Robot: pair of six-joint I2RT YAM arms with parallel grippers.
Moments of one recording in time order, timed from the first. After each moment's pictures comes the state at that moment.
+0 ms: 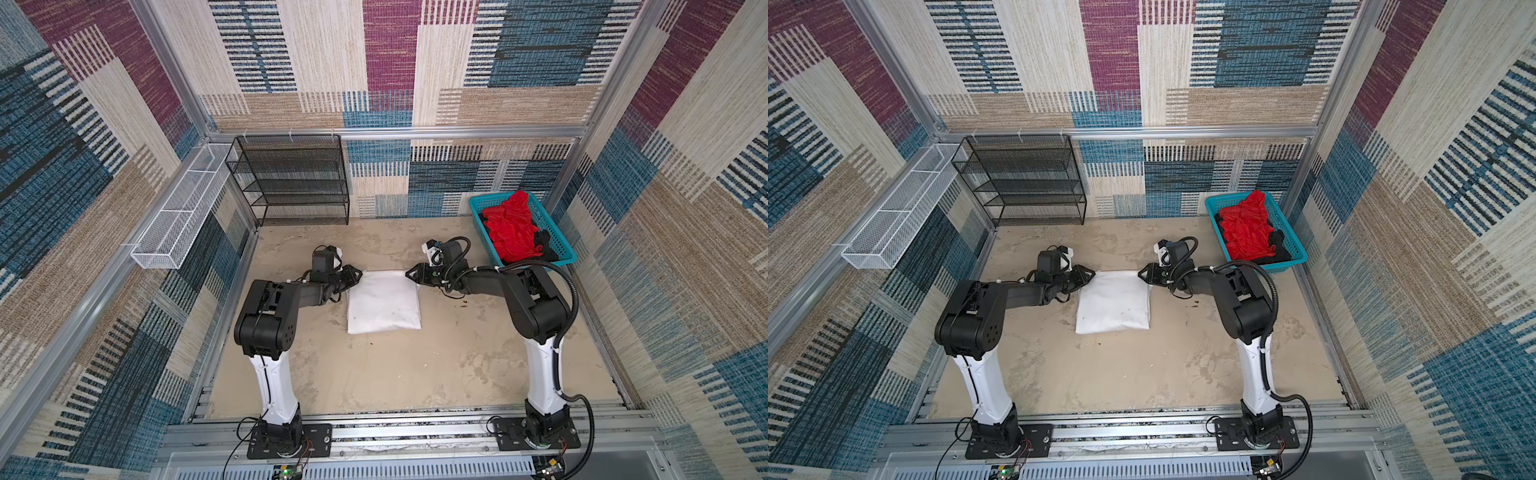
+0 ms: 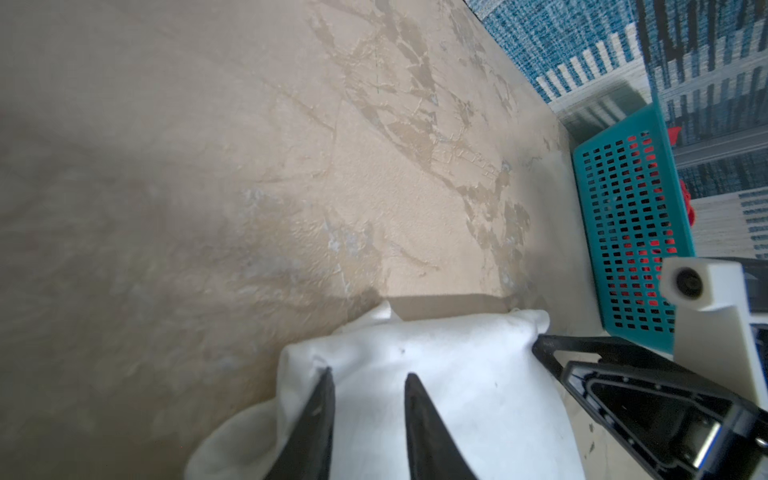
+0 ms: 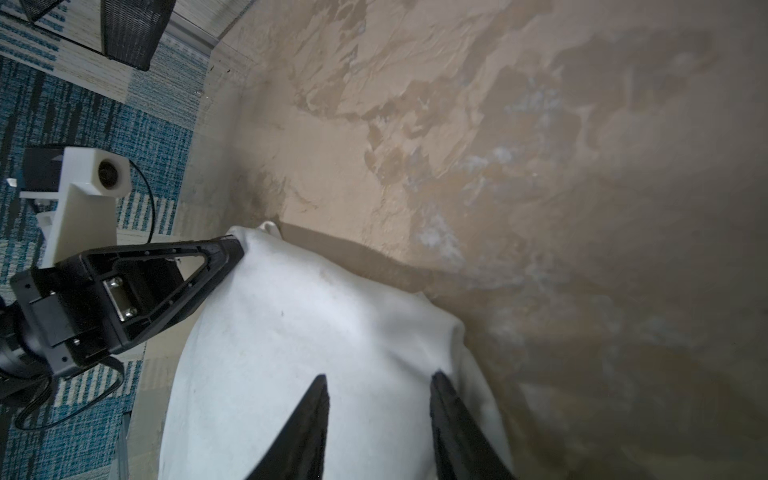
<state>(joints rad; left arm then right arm) -0.16 1.96 1.03 0.25 0.39 -0.60 0.38 2.11 1.27 0.13 -0.48 0.52</state>
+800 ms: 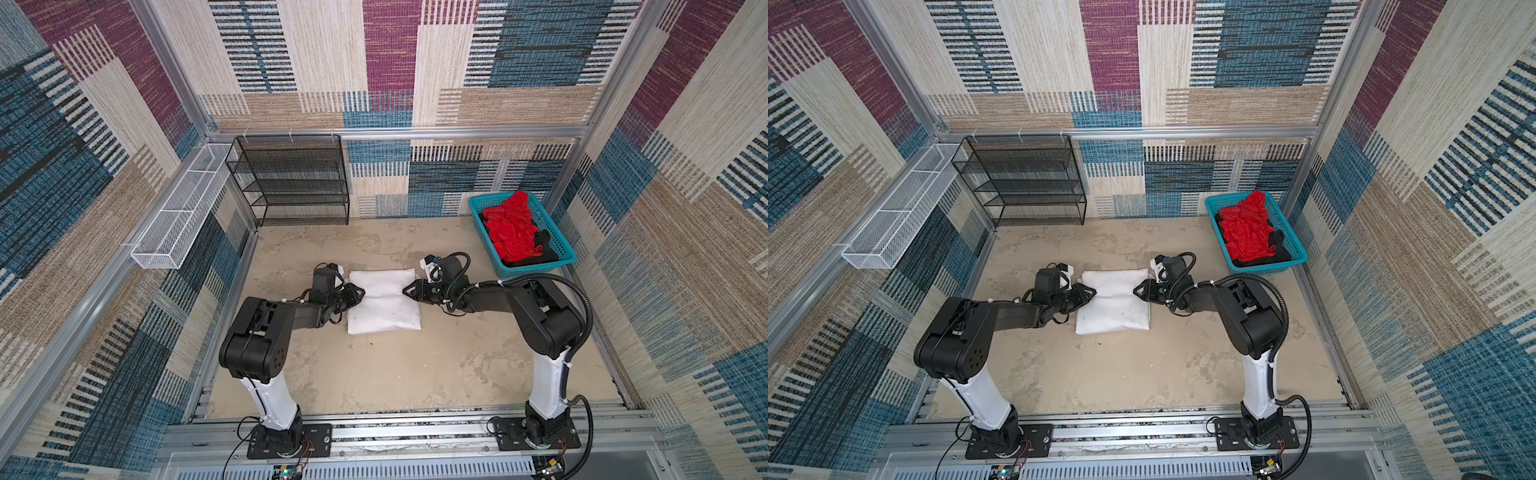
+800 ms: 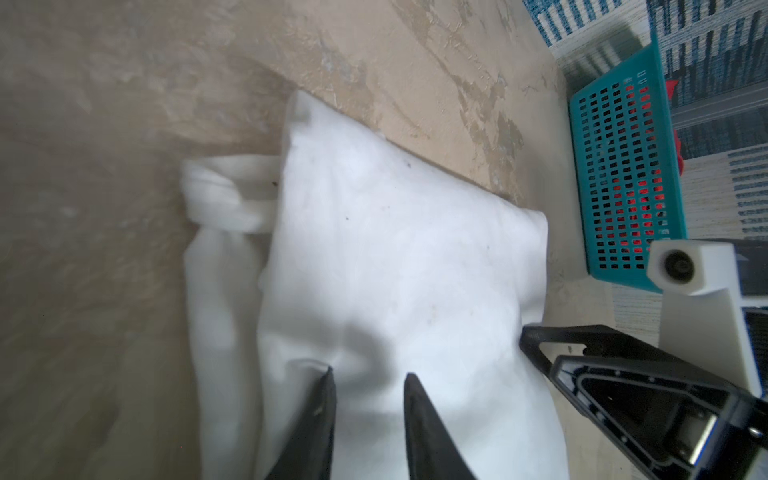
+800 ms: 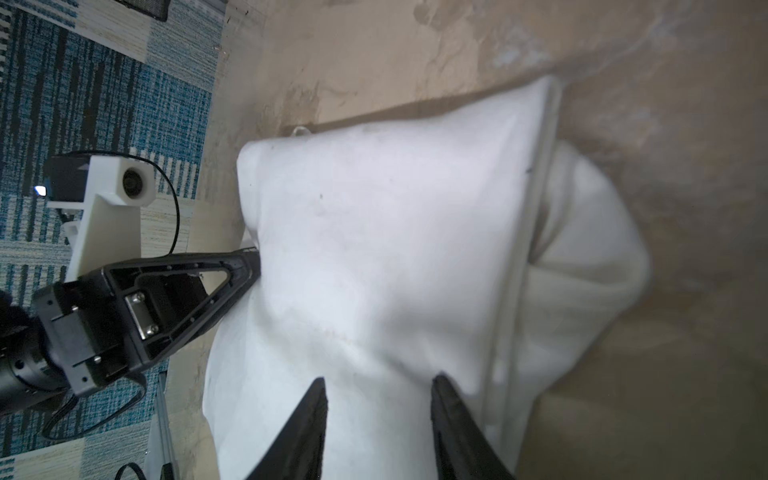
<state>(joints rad) -0.21 1.79 0.75 0.35 0.39 -0.67 0.45 1.98 1.01 0.27 -0.52 0.62</state>
